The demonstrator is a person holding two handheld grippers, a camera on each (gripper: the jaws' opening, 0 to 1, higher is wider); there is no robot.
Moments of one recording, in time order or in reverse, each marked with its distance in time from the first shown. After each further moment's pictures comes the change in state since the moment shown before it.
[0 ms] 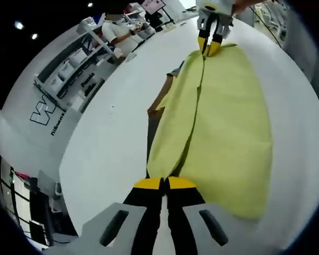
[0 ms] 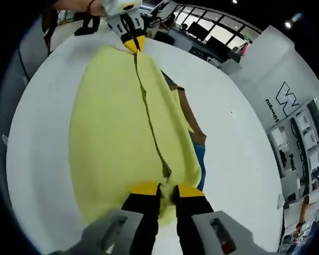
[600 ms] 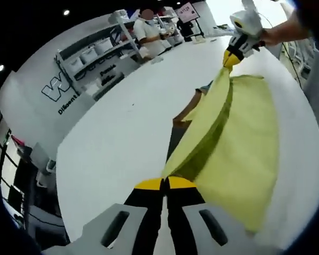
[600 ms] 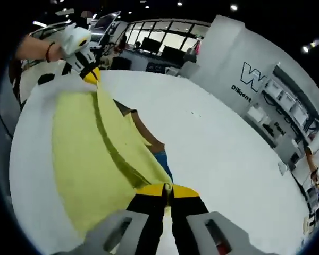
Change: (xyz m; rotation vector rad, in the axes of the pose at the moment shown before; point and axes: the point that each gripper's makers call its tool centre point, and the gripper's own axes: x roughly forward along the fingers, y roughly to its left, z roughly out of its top) left arm -0.005 0.033 0.006 -0.293 -0.062 0.043; right arm -0.023 -0.054 0.005 0.496 -0.222 -0.152
